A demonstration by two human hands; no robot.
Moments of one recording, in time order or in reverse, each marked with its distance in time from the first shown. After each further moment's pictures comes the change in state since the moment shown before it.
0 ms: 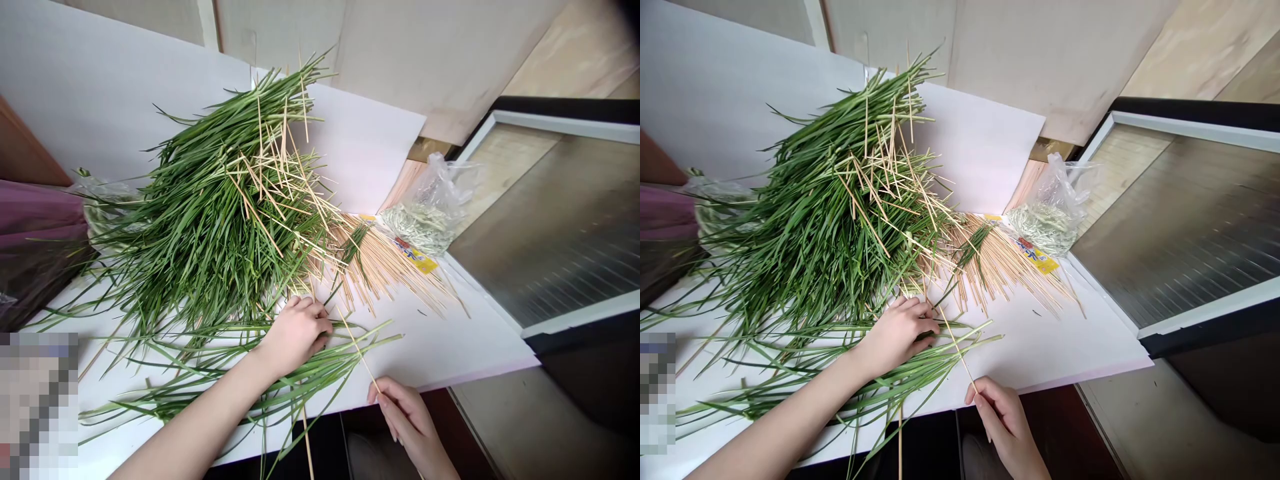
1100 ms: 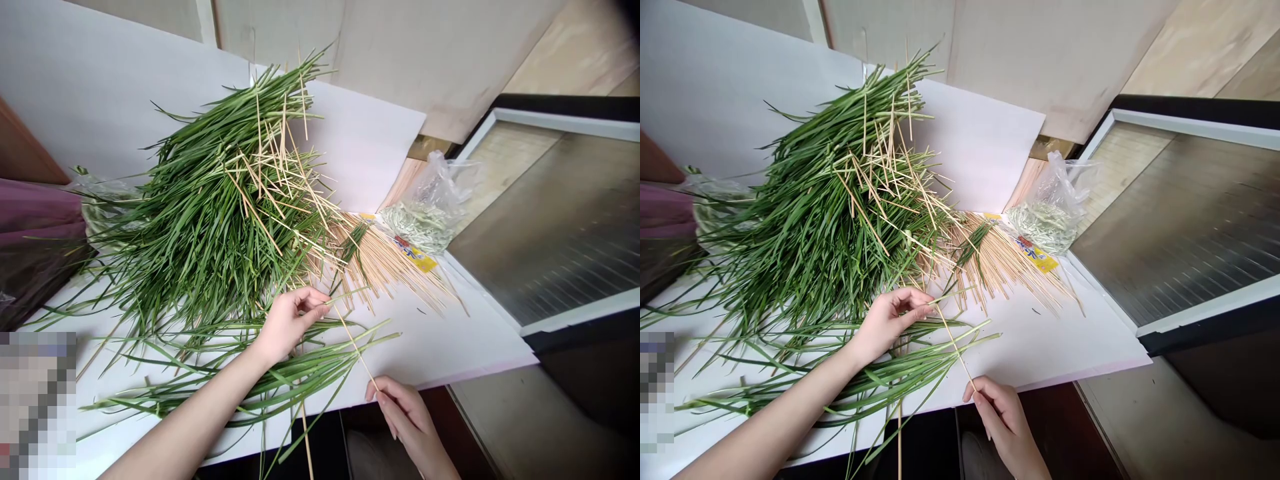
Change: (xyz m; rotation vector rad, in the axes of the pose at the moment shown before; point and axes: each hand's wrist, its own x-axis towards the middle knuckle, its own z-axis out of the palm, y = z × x) left_hand 0.006 -0.002 0.000 -1.095 0.337 -0.390; right_hand -0.004 0.012 -0.003 -0.014 0.001 0.002
